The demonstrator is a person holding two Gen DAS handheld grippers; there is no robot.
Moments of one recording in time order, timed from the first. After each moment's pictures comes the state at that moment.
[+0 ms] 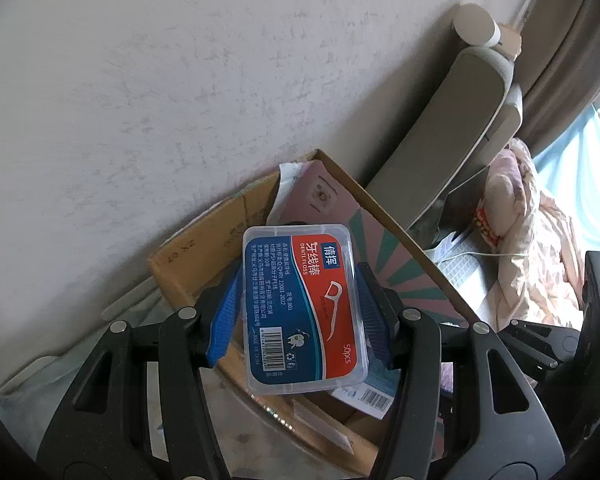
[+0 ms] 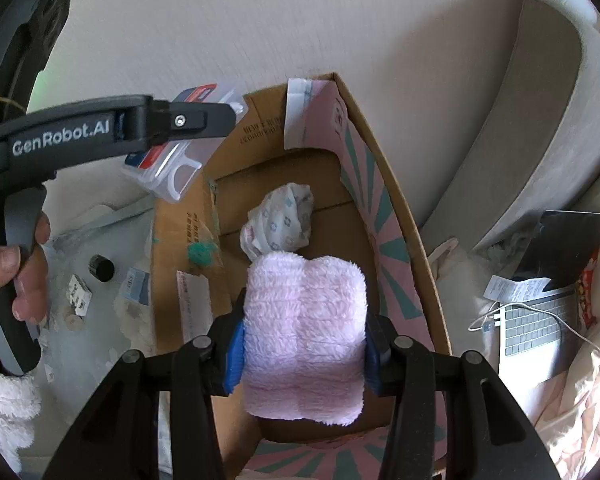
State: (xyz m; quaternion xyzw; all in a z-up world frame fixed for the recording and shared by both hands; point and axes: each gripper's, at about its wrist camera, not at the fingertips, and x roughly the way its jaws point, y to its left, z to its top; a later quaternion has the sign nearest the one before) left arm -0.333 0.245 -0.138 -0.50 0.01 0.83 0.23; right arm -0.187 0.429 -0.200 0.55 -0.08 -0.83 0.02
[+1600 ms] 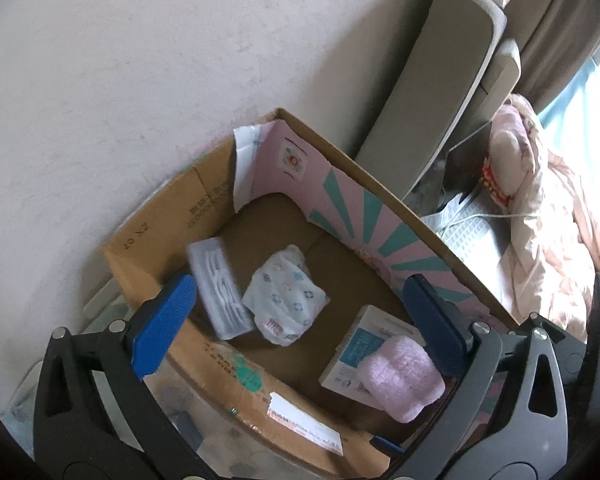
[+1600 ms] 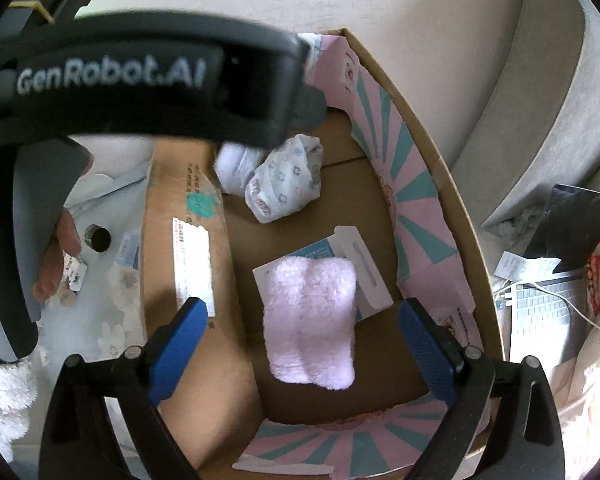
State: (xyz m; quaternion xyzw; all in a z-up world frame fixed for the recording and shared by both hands) left arm -0.318 0.284 -0.158 -0.52 0.07 0.82 0.24; right arm -0.166 0.410 -0.217 0.57 -0.08 -0.82 0.02
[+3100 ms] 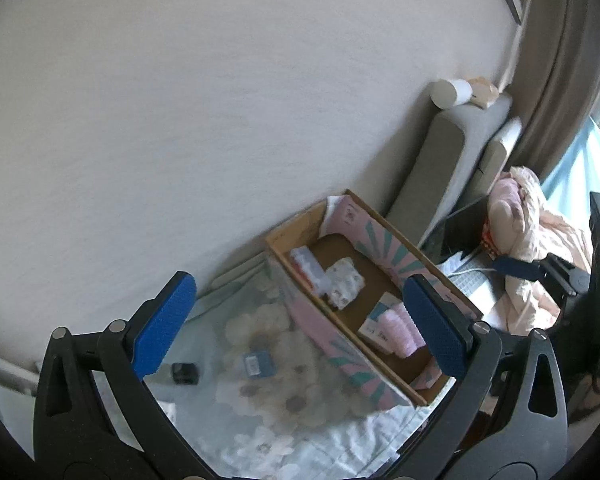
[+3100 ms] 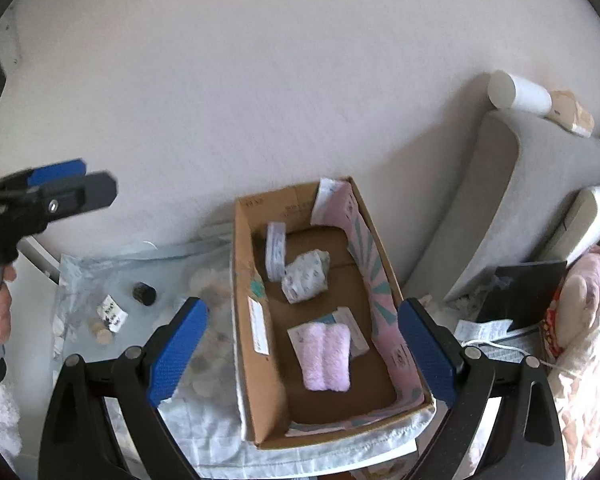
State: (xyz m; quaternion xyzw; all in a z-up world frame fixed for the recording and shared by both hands) left arm -0.206 0.143 0.001 -0.40 0.03 0.90 0.18; right arm -0.124 0.379 -0.091 0.43 -0.03 -0.90 0.00
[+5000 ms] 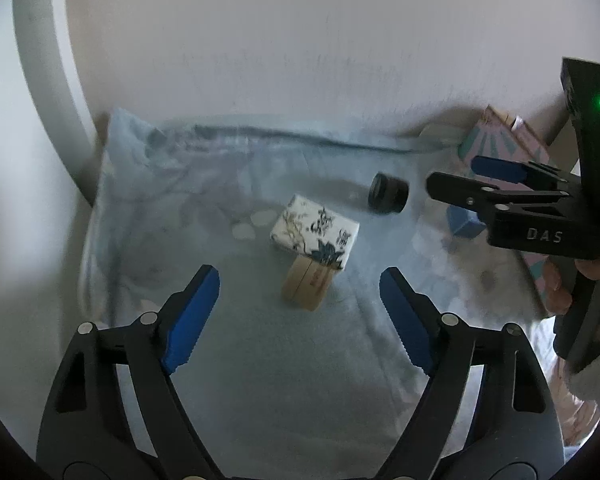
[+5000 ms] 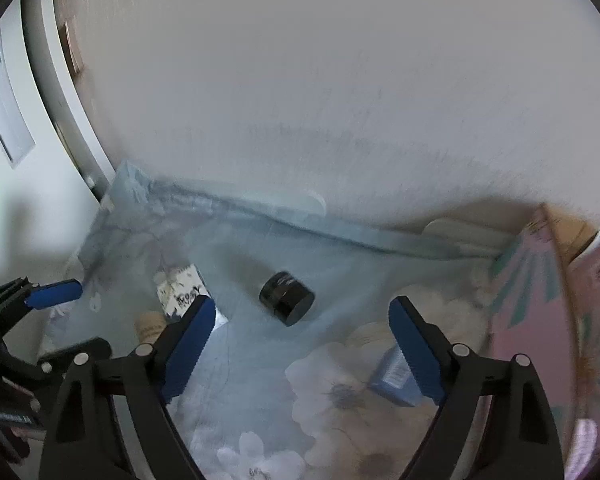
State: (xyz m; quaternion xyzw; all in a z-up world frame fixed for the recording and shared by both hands) left arm -0.098 -0.091 -0.216 -0.45 -0.10 0.89 0.00; right arm -0.206 0.144 -0.257 0.44 0.08 -0.88 0.19
